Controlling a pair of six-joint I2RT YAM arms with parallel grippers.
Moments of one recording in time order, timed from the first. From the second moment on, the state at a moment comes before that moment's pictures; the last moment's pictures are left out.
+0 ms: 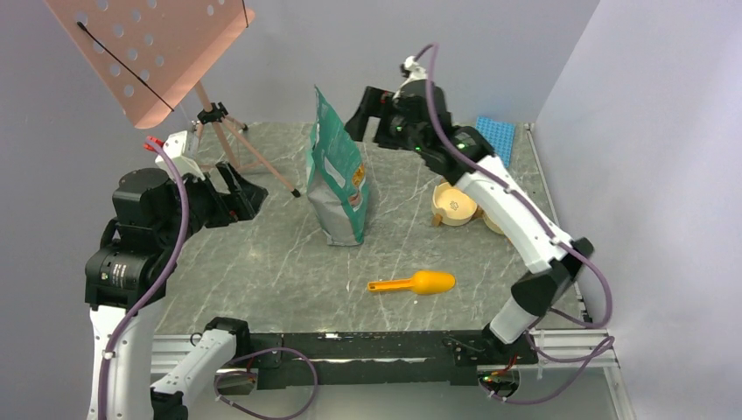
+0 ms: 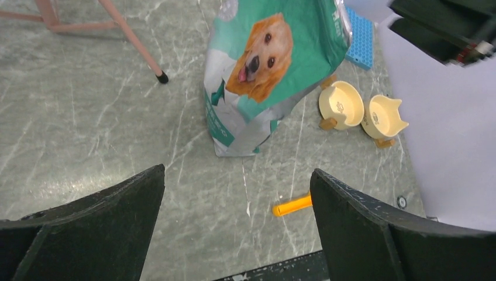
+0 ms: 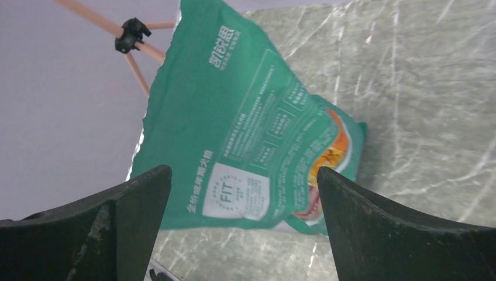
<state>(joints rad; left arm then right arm) -0.15 0.83 1.47 -1.00 0.16 -0.41 0.66 1.59 1.87 -0.64 0.08 0.63</state>
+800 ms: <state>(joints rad) -0.15 0.81 1.43 -1.09 0.17 -0.43 0.81 2.07 2.35 -0.63 0.34 0.61</state>
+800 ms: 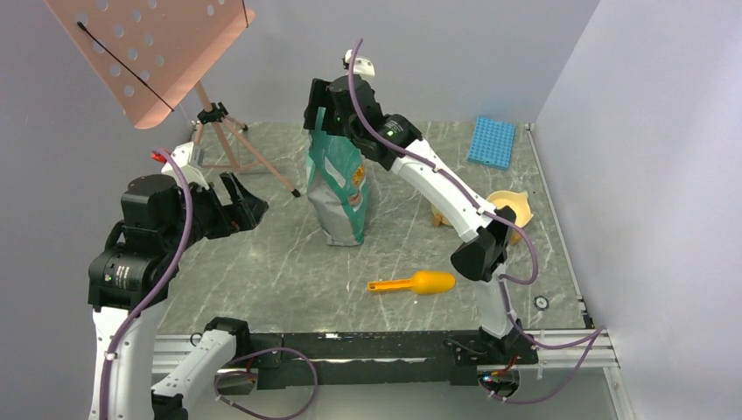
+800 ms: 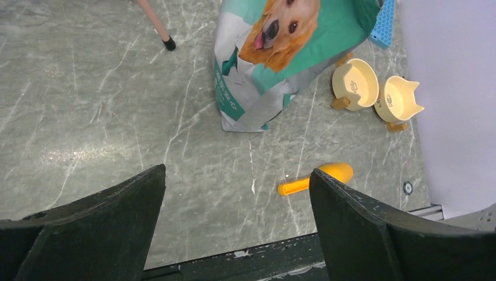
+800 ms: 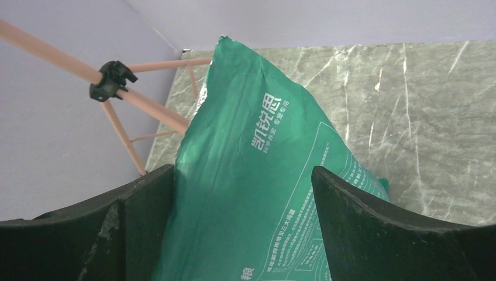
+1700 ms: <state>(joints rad) -0.15 0.99 1.47 -0.93 0.37 -0.64 0.78 1.94 2.18 -0.62 0.23 0.56</state>
